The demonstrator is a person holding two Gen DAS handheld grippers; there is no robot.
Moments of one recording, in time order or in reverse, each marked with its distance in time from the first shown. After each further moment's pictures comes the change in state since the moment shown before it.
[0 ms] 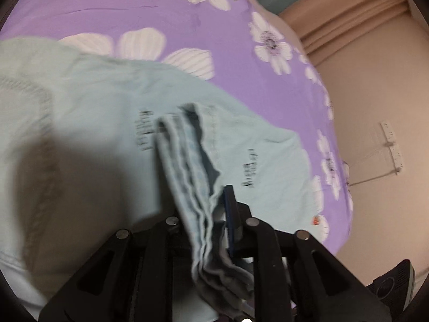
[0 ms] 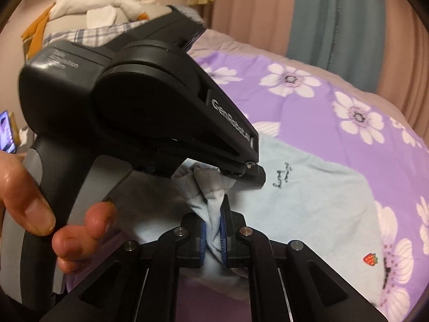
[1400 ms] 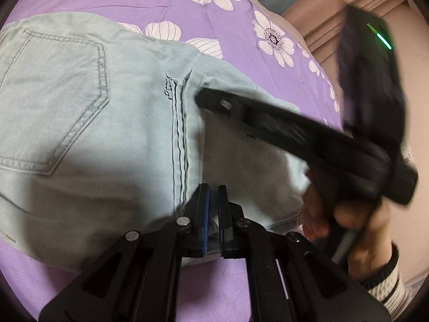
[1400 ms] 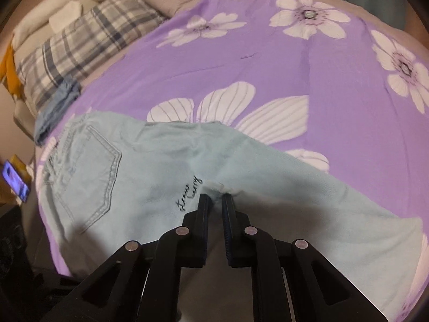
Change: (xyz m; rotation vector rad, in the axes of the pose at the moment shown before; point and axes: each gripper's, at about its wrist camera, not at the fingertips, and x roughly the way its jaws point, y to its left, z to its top) left arm -0.010 -0.004 -0.036 0.037 -0.029 0.063; right arm 0.076 -0.072 0.061 0.227 0.259 0.203
